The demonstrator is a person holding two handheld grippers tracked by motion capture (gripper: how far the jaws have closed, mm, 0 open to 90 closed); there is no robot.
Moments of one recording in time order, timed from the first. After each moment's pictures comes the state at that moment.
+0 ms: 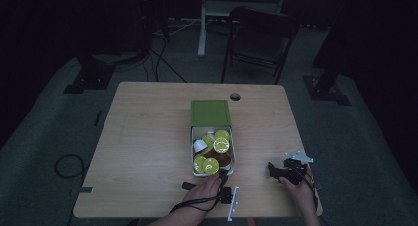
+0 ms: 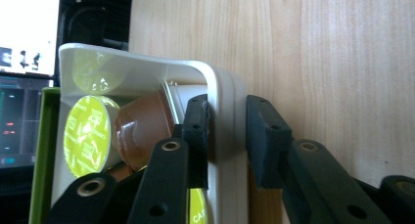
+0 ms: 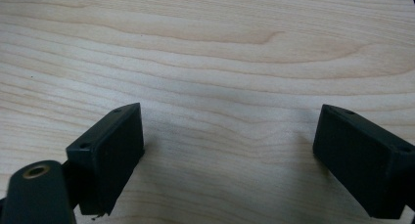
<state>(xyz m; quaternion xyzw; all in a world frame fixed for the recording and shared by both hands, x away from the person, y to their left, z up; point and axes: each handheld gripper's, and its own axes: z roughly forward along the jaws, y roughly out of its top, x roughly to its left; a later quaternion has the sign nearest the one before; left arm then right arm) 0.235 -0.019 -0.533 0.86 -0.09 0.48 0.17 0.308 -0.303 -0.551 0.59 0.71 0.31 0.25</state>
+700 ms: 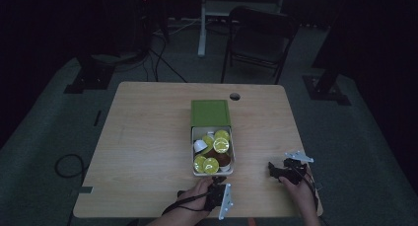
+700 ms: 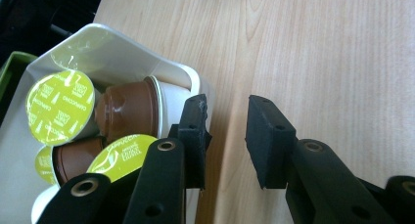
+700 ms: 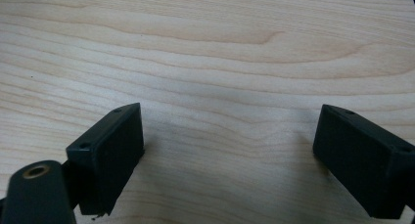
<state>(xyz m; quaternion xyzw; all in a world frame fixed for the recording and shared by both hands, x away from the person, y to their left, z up) 0.222 0.003 -0.505 0.90 -0.01 0.35 0.27 0.308 -0.303 -0.551 0.59 0.71 0.31 0.25</state>
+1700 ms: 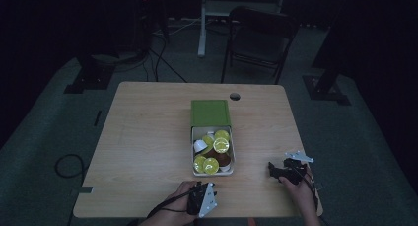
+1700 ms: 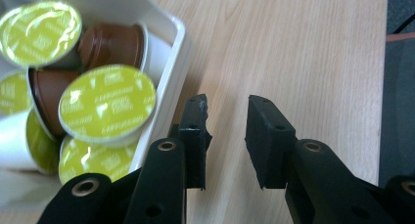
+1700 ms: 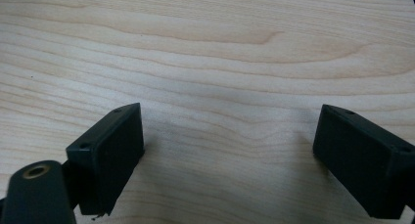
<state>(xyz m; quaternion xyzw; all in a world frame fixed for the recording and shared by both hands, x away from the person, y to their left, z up) 0.214 0.050 -0.501 0.91 0.06 0.27 0.32 0.308 -0.303 -0.551 0.59 0.71 0.31 0.25</state>
